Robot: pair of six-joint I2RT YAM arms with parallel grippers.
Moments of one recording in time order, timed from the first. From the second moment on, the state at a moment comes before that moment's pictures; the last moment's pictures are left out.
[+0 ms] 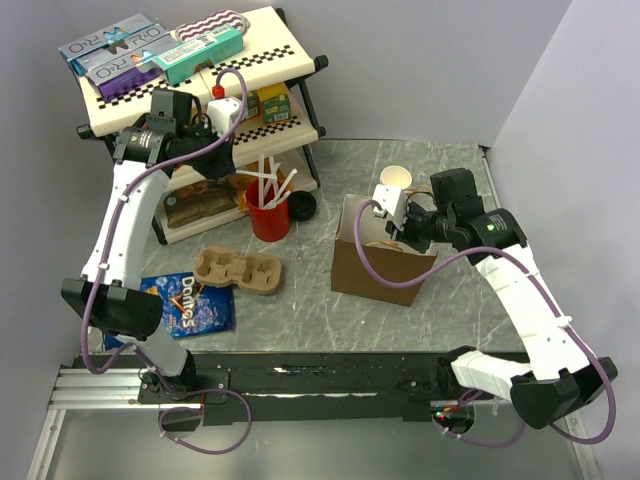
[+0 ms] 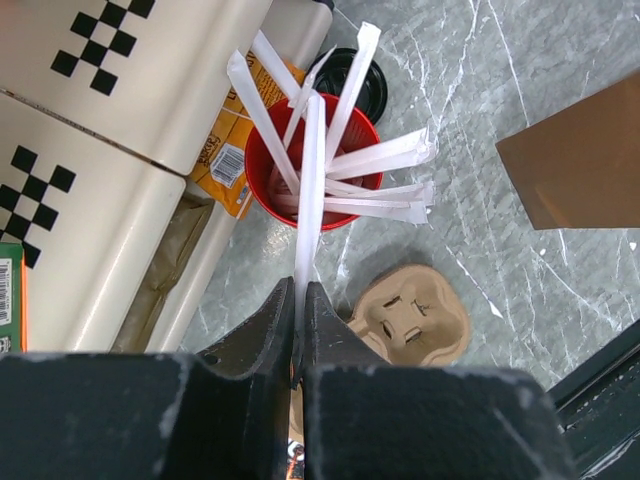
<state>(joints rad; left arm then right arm) -0.18 1.64 1.98 -1.08 0.39 0.33 0.36 1.13 1.33 -1.00 -0.42 -0.82</state>
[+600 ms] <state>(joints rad) -0.18 1.60 1.92 -1.08 0.41 0.34 0.35 1.14 1.40 -1.00 -0.46 -0.77</state>
